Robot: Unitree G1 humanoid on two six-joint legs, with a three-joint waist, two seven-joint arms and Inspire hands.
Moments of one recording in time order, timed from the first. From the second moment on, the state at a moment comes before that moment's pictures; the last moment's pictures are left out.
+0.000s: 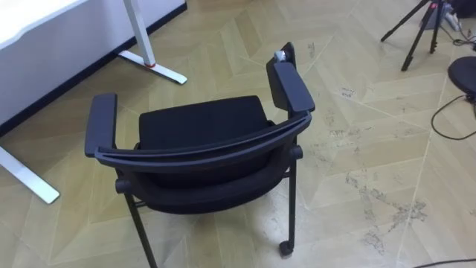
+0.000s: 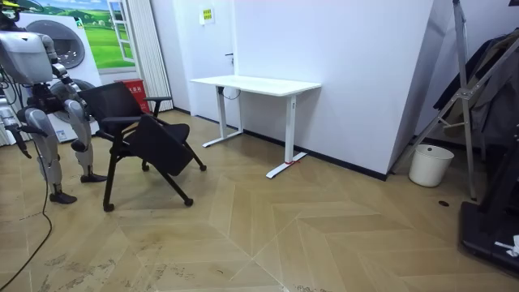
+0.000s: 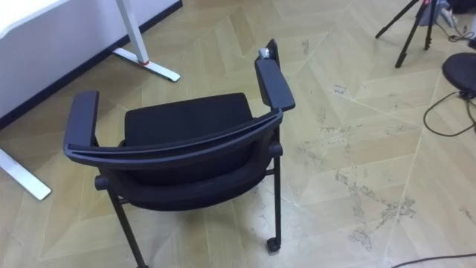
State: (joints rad) left arm 0.19 0.18 -0.05 1.12 -0.27 -0.13 0.00; right arm 0.15 -0.20 0.01 1.25 0.44 -0.07 0.02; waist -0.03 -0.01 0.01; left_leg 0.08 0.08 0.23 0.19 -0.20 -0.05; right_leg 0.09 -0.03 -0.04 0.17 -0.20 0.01
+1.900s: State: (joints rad) left arm 0.30 0.23 0.62 0.74 -1.29 -0.15 0.24; right arm 0.10 -0.28 -0.16 1.25 0.38 -0.04 0.00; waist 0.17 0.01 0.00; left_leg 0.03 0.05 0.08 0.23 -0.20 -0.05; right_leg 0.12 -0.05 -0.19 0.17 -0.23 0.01
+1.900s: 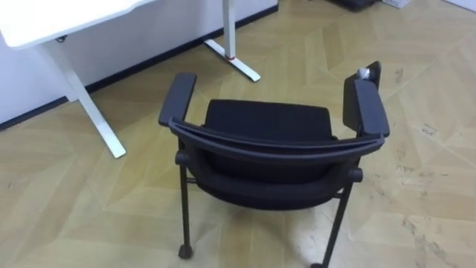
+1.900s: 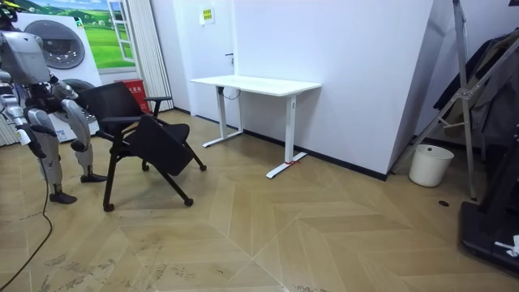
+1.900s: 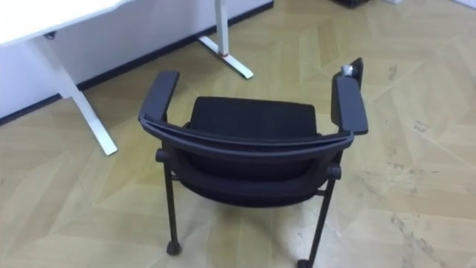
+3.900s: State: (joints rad) left arm 0.33 0.34 -0.11 -0.27 0.98 -0.24 0.50; right arm 0.11 -0.27 -0.14 1.36 0.35 -0.15 0.07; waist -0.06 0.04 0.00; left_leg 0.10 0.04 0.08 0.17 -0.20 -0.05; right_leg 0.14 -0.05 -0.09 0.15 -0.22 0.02
